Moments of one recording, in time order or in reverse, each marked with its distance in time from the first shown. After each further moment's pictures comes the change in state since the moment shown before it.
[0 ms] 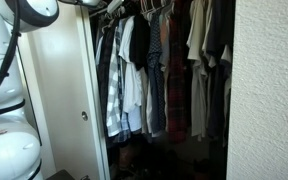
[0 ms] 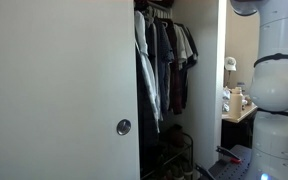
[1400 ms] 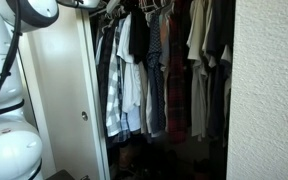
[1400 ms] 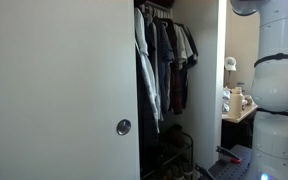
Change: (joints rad) arm 0.046 -0.001 0.001 0.001 -0.201 0.076 0.116
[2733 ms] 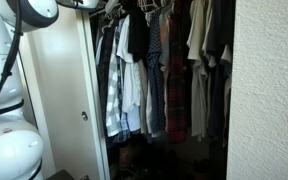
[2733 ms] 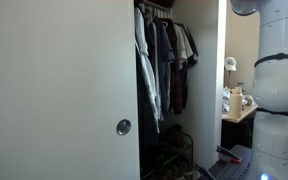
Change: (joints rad) arm 0.020 -0.002 0.000 -0.001 -0.050 0.019 0.020
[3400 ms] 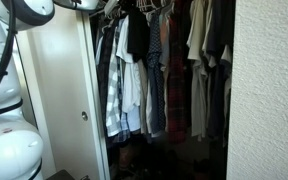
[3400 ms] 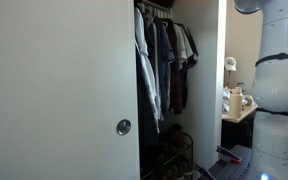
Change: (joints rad) arm -0.001 -0.031 -0.003 -0.060 -0.002 0.054 0.019
